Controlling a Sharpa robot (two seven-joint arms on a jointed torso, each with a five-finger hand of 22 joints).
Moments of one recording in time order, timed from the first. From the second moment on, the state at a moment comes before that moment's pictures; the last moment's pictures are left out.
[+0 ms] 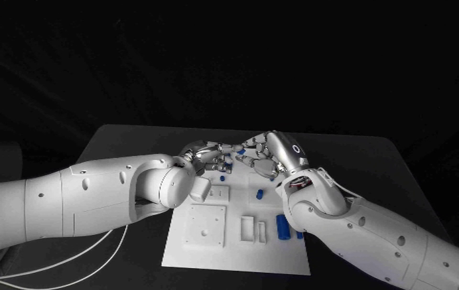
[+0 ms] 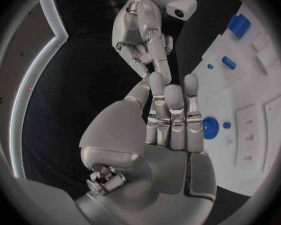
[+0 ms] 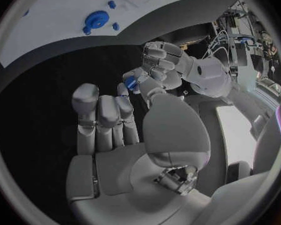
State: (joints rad) left arm 1.39 -0.77 -0.24 1.55 0.13 -0.42 0.16; left_hand 1.25 0.09 0.14 -0.18 0.18 1.24 0.07 0.06 0.08 1.47 -0.06 0.54 0.28 1.27 -0.11 1.18 0.44 0.02 1.22 -0.13 0.32 1.31; right arm 0.94 -0.52 0.27 1.43 -1.79 -0.72 -0.21; right_hand 1.25 -0.12 0.27 -0.14 0.13 1.27 0.04 0.06 0.06 1.30 -0.04 1.09 1.18 1.45 -0.10 1.07 1.17 0.08 1.46 -0.11 0.78 1.31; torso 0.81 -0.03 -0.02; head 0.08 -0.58
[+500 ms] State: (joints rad) left arm 1.39 -0.77 -0.24 1.55 0.13 -0.42 0.16; left_hand 1.25 0.10 0.13 -0.18 0.21 1.24 0.07 0.06 0.08 1.47 -0.06 0.54 0.28 1.27 -0.11 1.18 0.44 0.02 1.20 -0.13 0.35 1.31; right arm 0.94 -0.52 0.27 1.43 -1.83 -0.75 -0.20; right_hand 1.23 -0.11 0.33 -0.15 0.18 1.28 0.03 0.06 0.06 1.31 -0.05 1.08 1.19 1.45 -0.10 1.07 1.18 0.08 1.47 -0.11 0.80 1.31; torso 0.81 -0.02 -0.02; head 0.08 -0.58
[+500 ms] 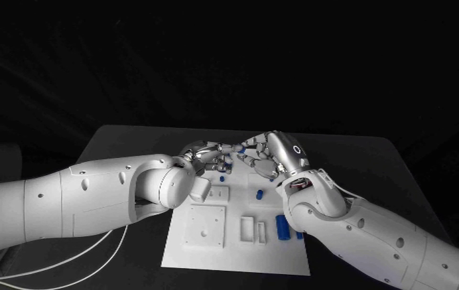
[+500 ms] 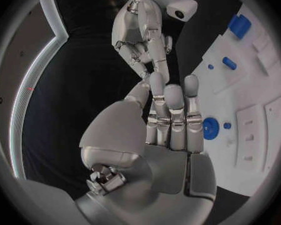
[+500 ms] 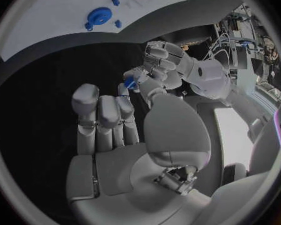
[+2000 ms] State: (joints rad) left arm 1.39 -0.77 -0.24 1.55 0.13 -0.39 0.12; left_hand 1.15 0.00 0.03 -0.07 0.08 1.21 0.05 0.07 0.07 1.47 -0.06 0.48 0.27 1.23 -0.09 1.15 0.41 0.02 1.18 -0.11 0.33 1.26; right arm 0.94 -0.52 0.27 1.40 -1.82 -0.76 -0.10; right_hand 1.20 -0.06 0.32 -0.18 0.18 1.29 0.04 0.06 0.06 1.33 -0.05 1.08 1.22 1.46 -0.10 1.07 1.19 0.07 1.46 -0.12 0.82 1.31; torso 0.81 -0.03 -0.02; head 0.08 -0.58
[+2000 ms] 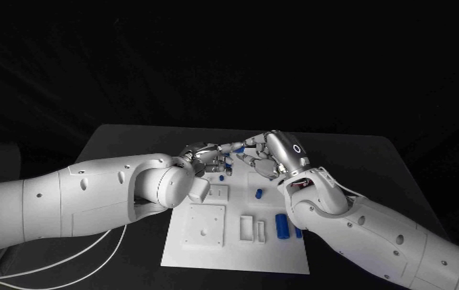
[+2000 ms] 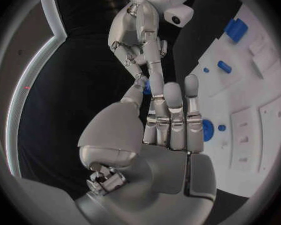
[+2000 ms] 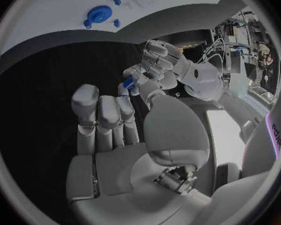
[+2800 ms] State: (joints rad) left arm 1.39 -0.78 -0.24 1.53 0.11 -0.34 0.09; left_hand 1.18 -0.17 -0.12 0.25 0.07 1.08 0.09 0.07 0.08 1.39 -0.01 0.46 0.25 1.18 -0.06 1.16 0.38 0.02 1.15 -0.08 0.31 1.21; right arm 0.94 -0.55 0.27 1.40 -1.81 -0.75 -0.08; right_hand 1.19 -0.06 0.30 -0.18 0.23 1.29 0.03 0.06 0.06 1.34 -0.06 1.08 1.22 1.46 -0.10 1.07 1.20 0.08 1.47 -0.12 0.84 1.31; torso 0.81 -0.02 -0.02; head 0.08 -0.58
